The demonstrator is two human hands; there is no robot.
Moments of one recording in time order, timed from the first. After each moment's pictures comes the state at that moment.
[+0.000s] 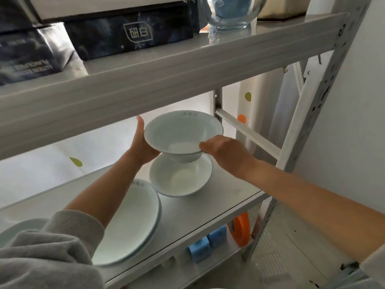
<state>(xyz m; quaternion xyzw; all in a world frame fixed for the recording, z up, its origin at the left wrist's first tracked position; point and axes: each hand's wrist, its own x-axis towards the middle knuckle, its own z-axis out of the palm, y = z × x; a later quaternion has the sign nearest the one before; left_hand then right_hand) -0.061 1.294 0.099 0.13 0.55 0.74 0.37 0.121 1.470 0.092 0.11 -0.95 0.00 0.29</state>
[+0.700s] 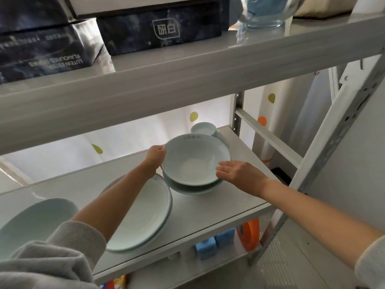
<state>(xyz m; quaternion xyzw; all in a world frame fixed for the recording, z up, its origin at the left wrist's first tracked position) -0.056 1.268 0.054 0.04 0.88 0.47 0.12 0.111 1.491 0.024 0.25 -0.95 -0.05 0.17</state>
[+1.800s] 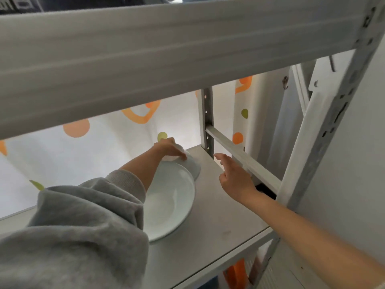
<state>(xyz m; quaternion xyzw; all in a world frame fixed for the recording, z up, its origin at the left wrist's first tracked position) -0.150 1.458 0.049 0.21 0.96 0.11 0.16 0.071 1.570 0.005 -0.16 -0.93 0.30 0.16</state>
